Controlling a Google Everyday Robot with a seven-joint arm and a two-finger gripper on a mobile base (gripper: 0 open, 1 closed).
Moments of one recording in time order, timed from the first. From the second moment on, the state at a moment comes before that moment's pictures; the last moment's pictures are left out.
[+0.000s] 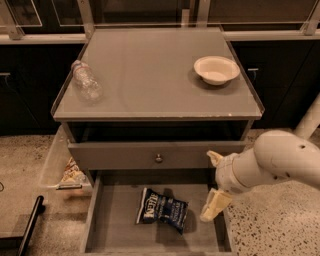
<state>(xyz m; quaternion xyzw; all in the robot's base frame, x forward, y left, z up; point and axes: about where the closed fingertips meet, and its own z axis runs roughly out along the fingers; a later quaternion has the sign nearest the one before) 0.454 -0.149 0.666 -0.60 0.76 0.10 0.25</state>
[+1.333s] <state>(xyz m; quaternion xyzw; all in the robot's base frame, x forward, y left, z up) 0.452 -0.100 0.545 -0.59 0.74 0.17 0.27</state>
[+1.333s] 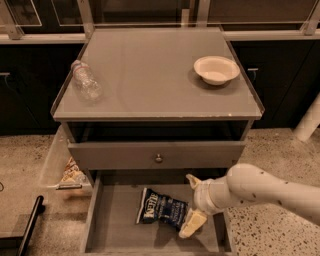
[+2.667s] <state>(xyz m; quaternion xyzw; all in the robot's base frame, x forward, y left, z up) 0.483 -0.044 0.427 -0.63 0.68 0.18 0.33</state>
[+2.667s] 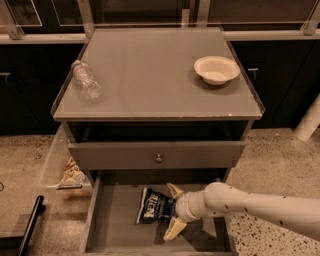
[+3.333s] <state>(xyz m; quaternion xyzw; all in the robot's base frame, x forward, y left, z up) 0.492 -0.046 0.402 -0.64 0.67 0.18 0.33</state>
